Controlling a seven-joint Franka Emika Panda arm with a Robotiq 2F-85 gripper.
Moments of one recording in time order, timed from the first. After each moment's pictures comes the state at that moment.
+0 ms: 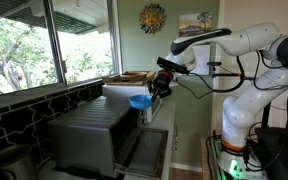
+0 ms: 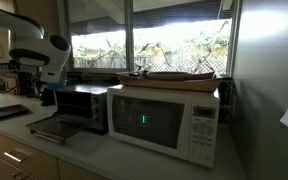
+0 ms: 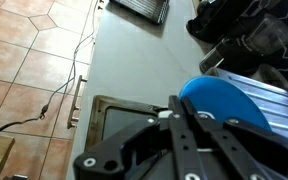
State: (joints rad) arm -0.05 -0.71 0.10 -2.56 1.13 1.87 0.92
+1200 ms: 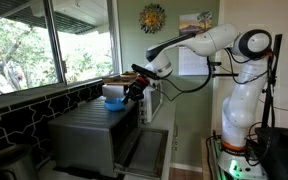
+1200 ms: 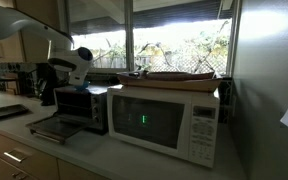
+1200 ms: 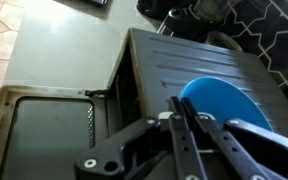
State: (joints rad) arm -0.04 -0.30 0.13 -2.29 1.23 2.10 0.88
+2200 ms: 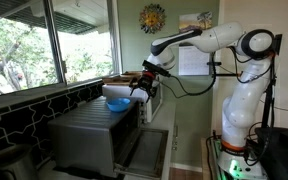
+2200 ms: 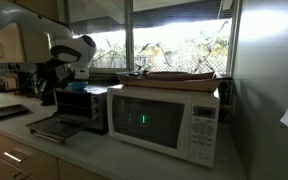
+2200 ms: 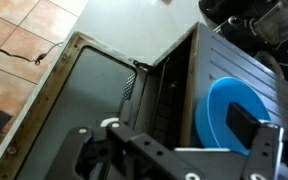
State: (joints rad) arm -0.05 -0.37 0.03 -2.26 0.93 1.84 0.69
